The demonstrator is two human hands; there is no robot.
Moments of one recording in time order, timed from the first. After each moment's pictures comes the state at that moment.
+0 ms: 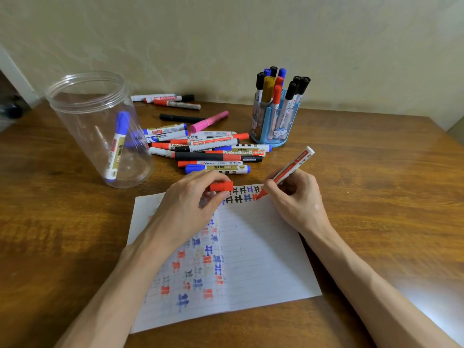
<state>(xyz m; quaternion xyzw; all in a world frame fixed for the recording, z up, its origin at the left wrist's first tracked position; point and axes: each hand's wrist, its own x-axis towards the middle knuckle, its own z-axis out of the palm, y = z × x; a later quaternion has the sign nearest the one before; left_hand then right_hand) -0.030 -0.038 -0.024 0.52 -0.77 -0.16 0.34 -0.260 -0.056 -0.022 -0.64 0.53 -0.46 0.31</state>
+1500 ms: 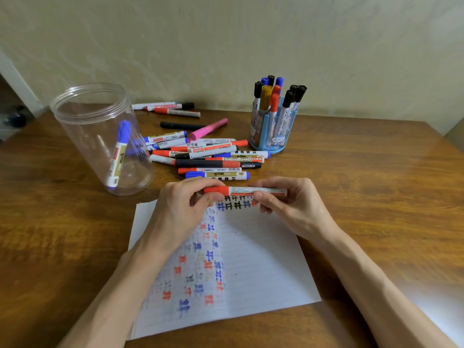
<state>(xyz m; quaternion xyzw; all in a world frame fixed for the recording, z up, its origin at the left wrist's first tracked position) -0.029 -0.034 -0.011 0.50 -0.72 -0.20 0.43 -0.275 -0.056 -0.016 -0.68 0.42 -0.42 0.43</state>
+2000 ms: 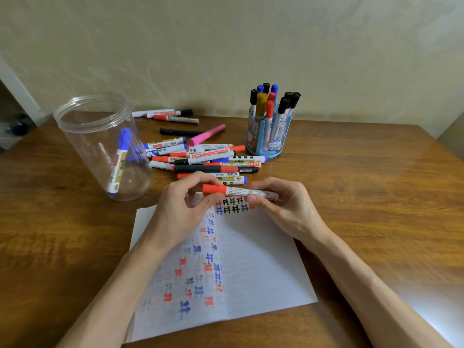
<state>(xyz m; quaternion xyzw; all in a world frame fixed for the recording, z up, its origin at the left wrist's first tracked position) -0.030 -0.036 -0.005 0.49 -0.69 -0.28 0.45 -0.272 -0.062 -0.024 -0.69 0.39 -0.44 0.41</state>
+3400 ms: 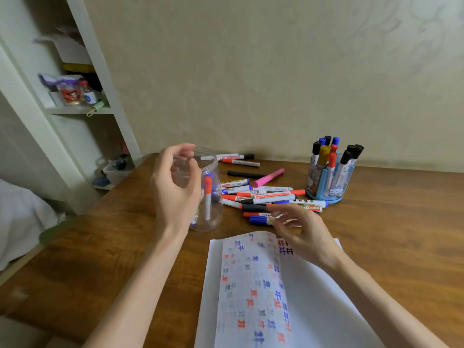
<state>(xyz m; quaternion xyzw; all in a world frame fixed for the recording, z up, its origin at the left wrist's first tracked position) 0.066 -0.038 0.087 0.53 -0.55 0.06 0.64 -0.188 -0.091 -0.005 -0.78 0.43 -0.37 0.27</state>
